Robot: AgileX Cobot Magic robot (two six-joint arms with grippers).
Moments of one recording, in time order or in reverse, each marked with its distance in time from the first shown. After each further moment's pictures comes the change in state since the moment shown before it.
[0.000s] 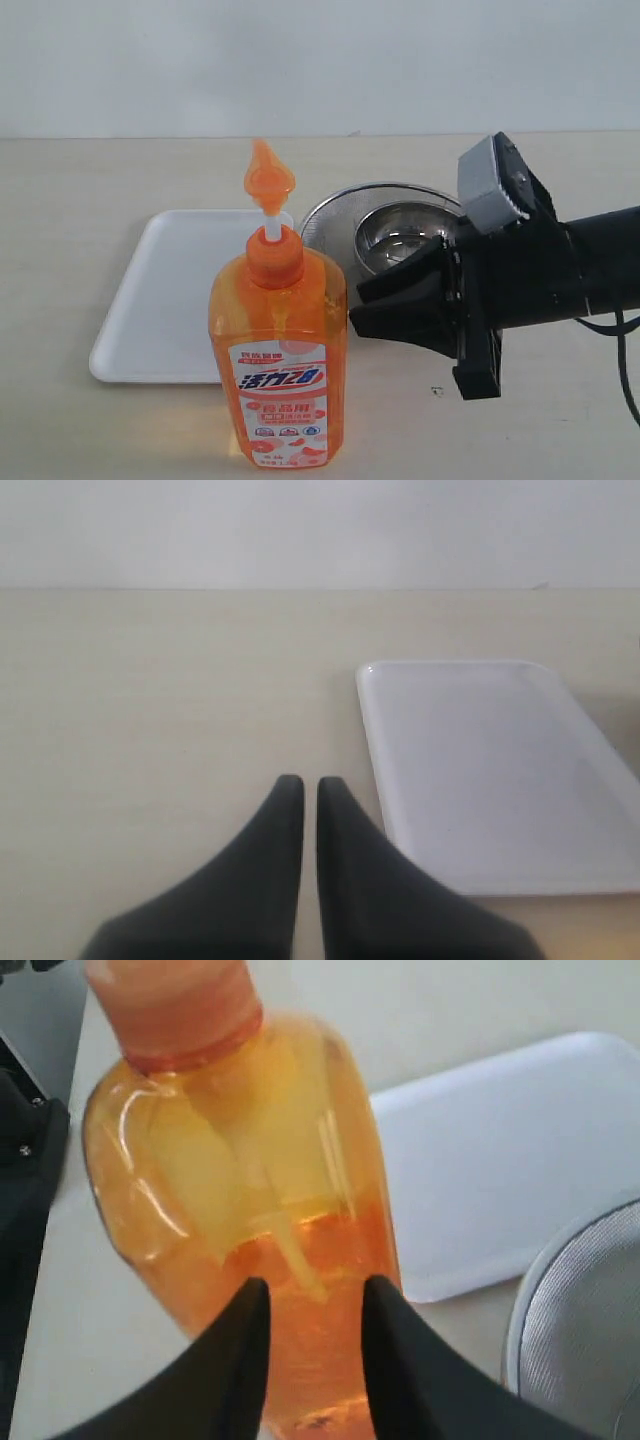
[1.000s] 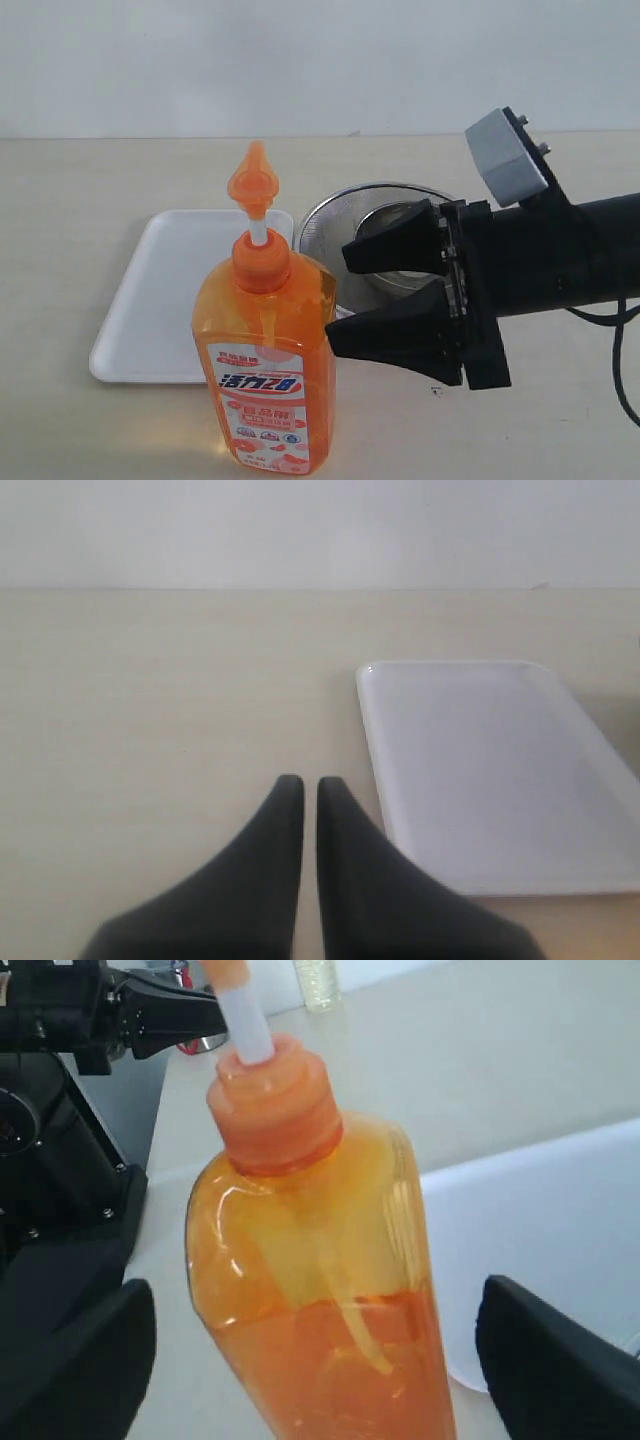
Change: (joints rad) left arm 0.000 0.000 0.000 0.000 0.000 0.000; right arm 0.002 0.000 -0.020 0.036 0.148 0.001
